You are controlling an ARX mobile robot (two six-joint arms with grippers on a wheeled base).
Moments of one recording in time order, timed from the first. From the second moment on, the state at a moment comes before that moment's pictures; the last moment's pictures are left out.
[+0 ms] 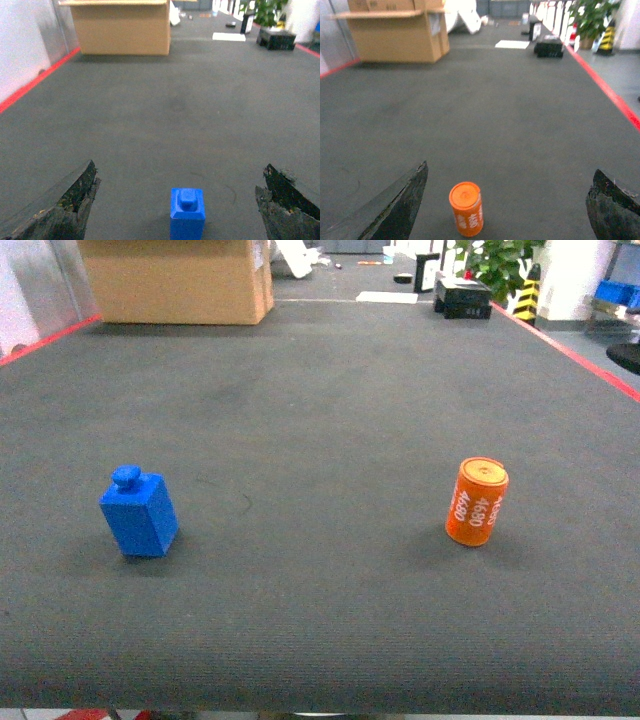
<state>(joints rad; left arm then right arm) -0.15 1.12 0.37 0.70 -0.16 0.03 0.18 1.15 0.38 0.78 0.09 0.06</state>
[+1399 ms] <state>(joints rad) -0.14 1.87 0.73 0.71 -0.10 -0.04 0.22 1.97 0.90 0.72 0.03 0.09</state>
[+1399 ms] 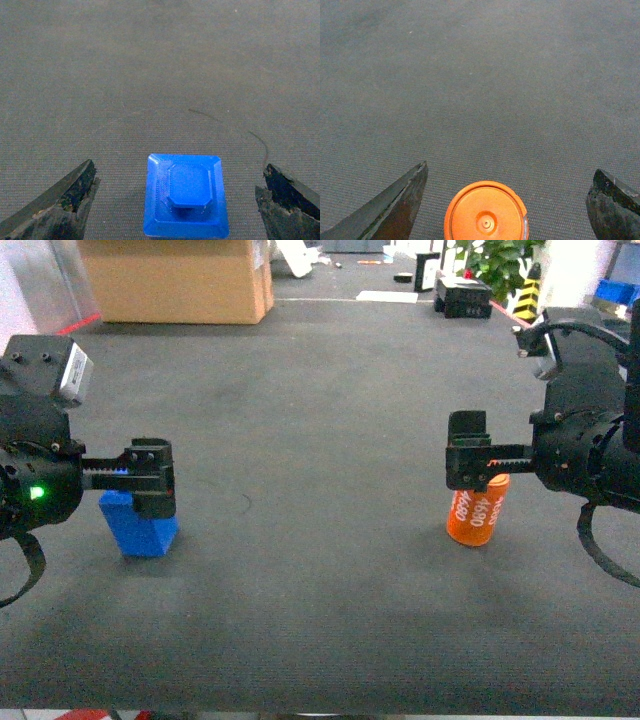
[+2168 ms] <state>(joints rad) -0.14 2.06 0.83 0.66 -0.12 -0.05 0.24 2.16 0.97 0.68 0.05 0.10</state>
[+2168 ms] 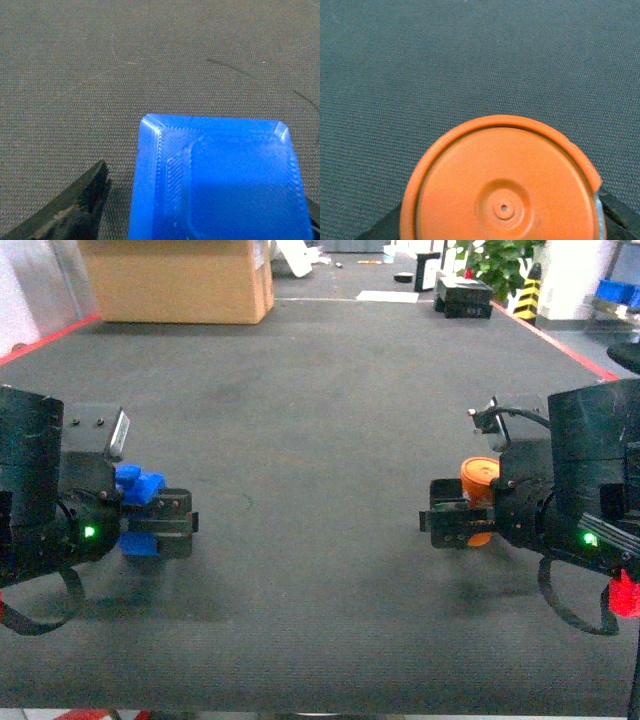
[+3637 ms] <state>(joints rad) -0.29 1.09 0.25 1.11 -0.38 0.04 0.32 1.29 0.32 1.10 0.33 -0.03</state>
